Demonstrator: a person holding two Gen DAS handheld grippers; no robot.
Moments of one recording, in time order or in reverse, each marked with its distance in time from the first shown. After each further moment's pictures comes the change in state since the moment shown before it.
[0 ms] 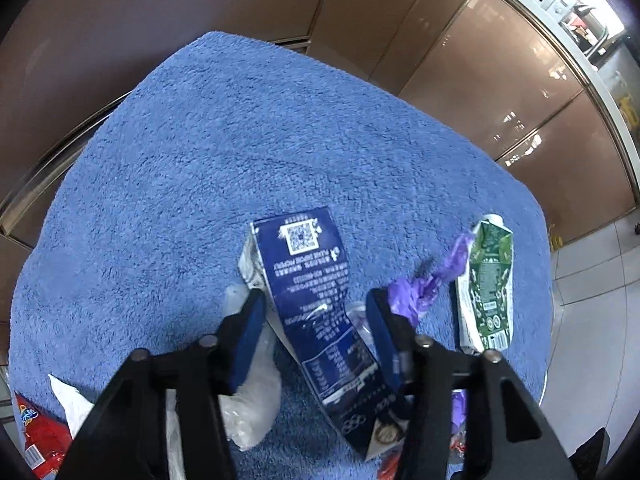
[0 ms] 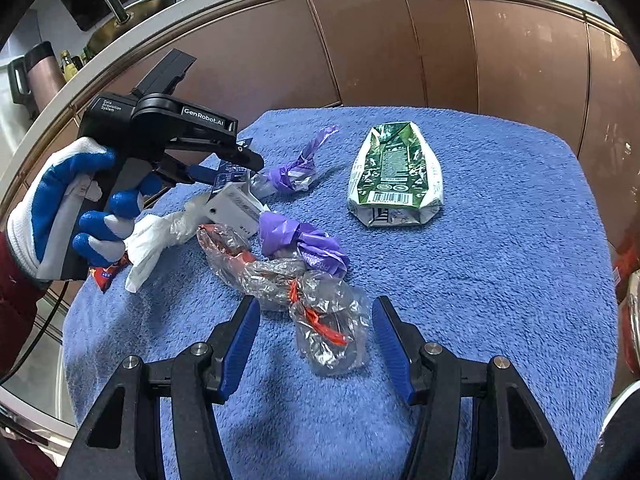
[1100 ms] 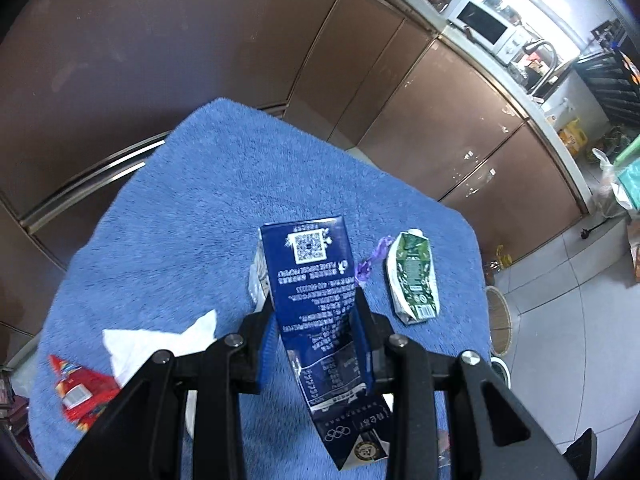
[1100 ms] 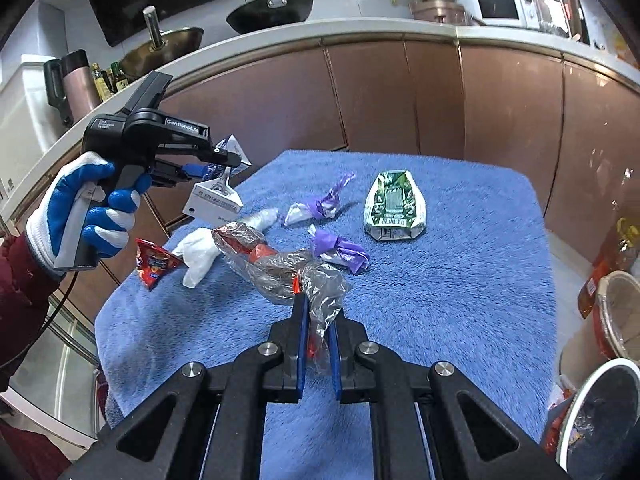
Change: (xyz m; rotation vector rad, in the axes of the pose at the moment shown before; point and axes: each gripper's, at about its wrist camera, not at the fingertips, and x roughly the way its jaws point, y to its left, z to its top) left arm -0.125 0.017 -0.050 0.020 -0.188 -0.145; right arm -0.102 0.050 -0.028 -0.027 -0.136 -0.048
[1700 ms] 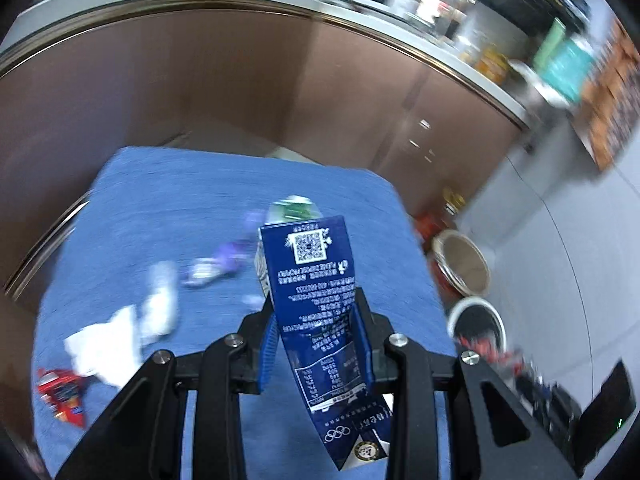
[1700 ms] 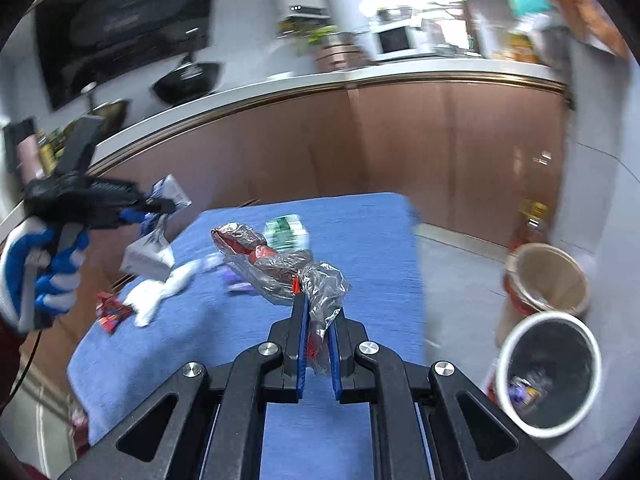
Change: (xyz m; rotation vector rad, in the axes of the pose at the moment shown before) left arm -0.024 -0.135 -0.057 0.344 0.002 -0.105; right arm -0.104 -0.052 -0.036 0.202 -0.192 -0.291
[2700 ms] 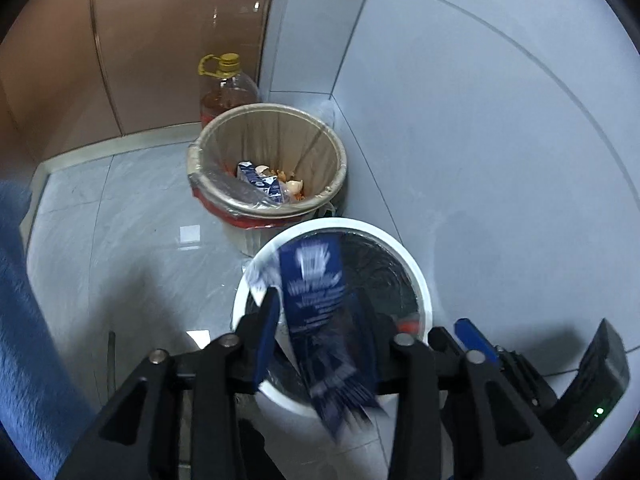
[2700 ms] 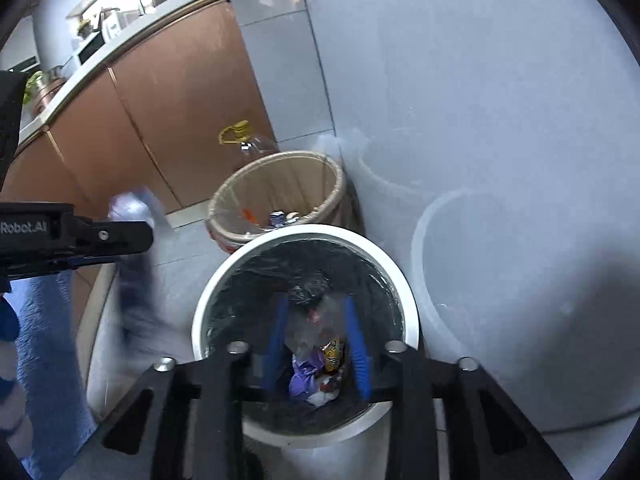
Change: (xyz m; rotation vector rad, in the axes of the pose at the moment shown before) left arm 0.311 -0.410 -0.076 0.558 0.353 -0.306; right arm 0.013 -0.305 -0.096 0.557 0.059 -0.680
